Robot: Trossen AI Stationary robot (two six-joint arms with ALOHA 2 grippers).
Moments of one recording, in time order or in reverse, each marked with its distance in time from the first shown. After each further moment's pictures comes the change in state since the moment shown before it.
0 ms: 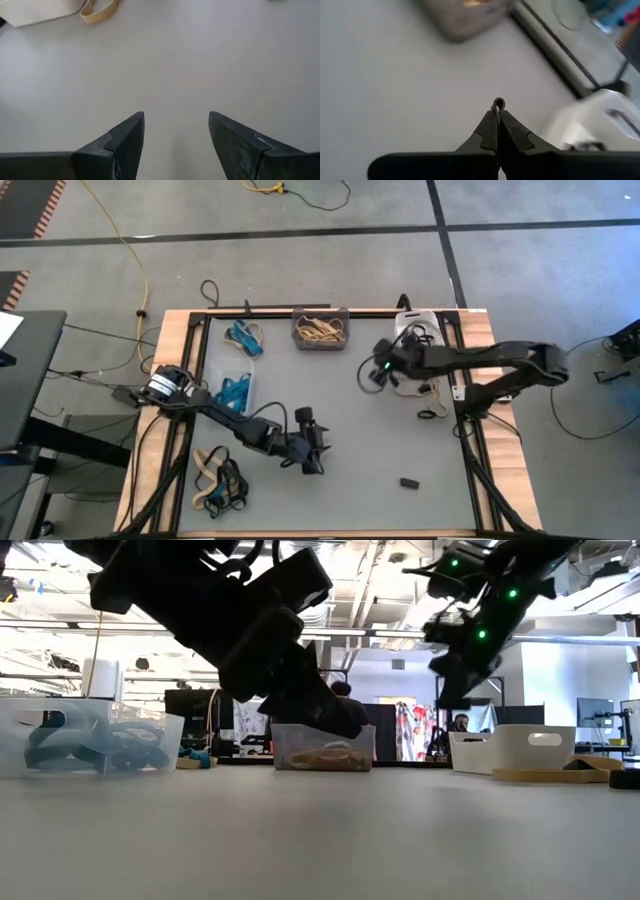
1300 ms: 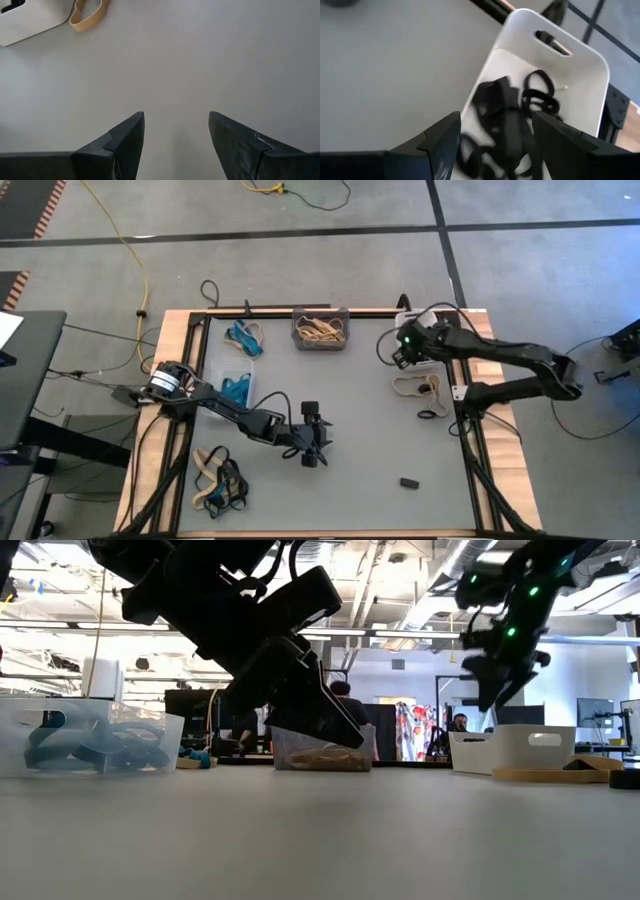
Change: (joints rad) left arm 0.077 0.000 0.000 -0.001 0.111 0.181; right arm -0.237 -0.164 0.002 -0.310 -0.098 0.119
